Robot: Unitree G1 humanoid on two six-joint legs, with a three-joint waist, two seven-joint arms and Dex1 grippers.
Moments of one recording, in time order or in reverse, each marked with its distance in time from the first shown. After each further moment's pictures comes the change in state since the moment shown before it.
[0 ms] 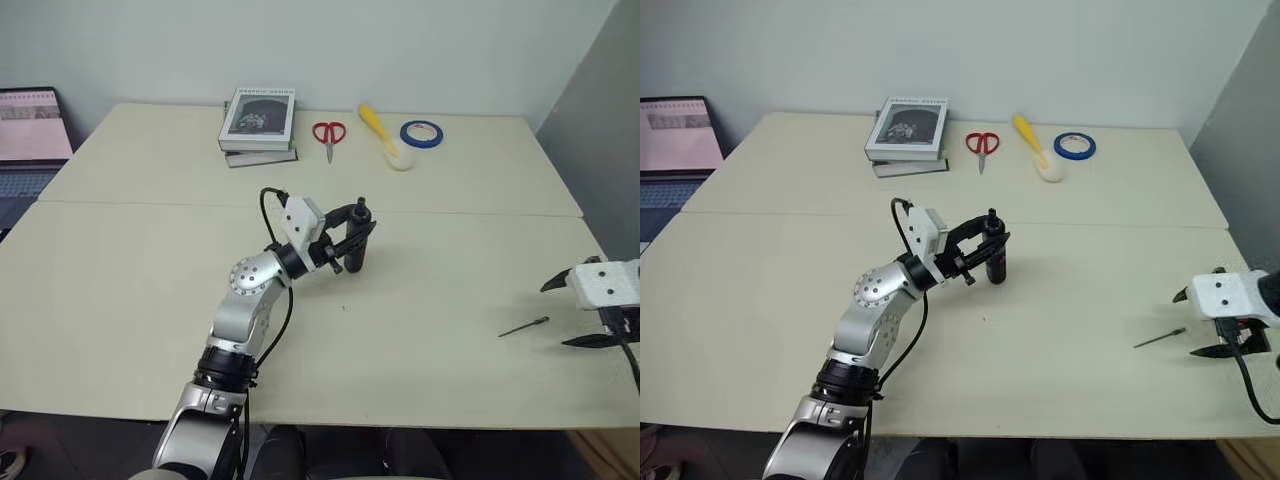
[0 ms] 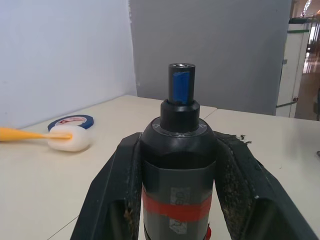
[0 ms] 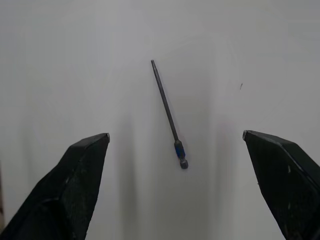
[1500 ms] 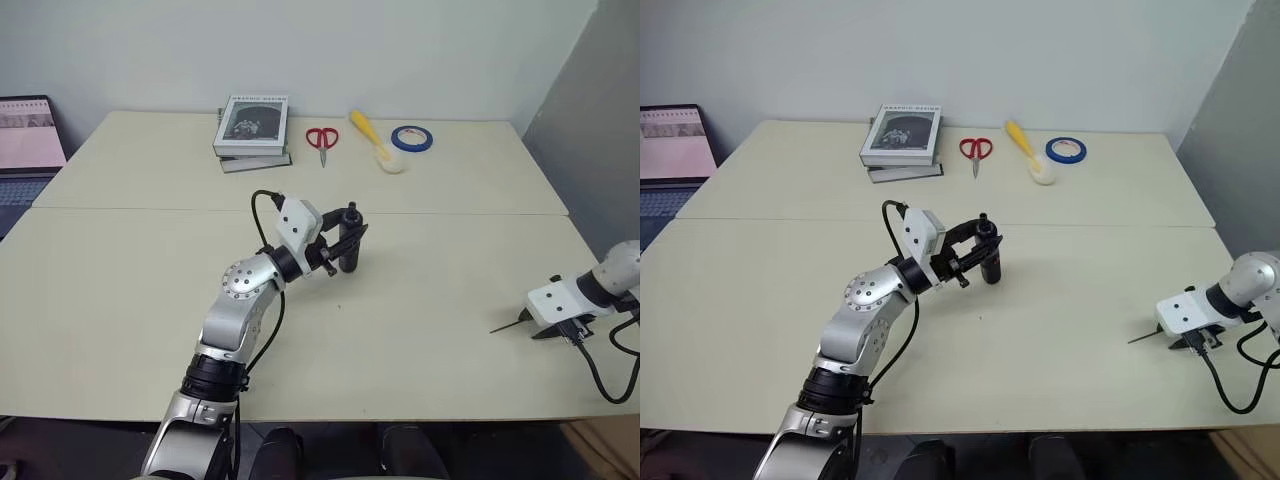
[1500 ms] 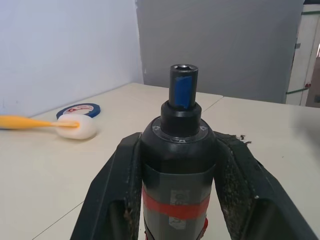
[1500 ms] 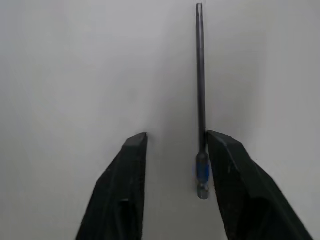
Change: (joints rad) left arm 0.040 0.044 0.002 -0.107 0.011 0.115 0.076; right arm -0.310 0.232 0.284 0.518 -0.279 -0.426 0.011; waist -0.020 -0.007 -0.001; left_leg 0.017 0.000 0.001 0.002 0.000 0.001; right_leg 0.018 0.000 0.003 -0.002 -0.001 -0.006
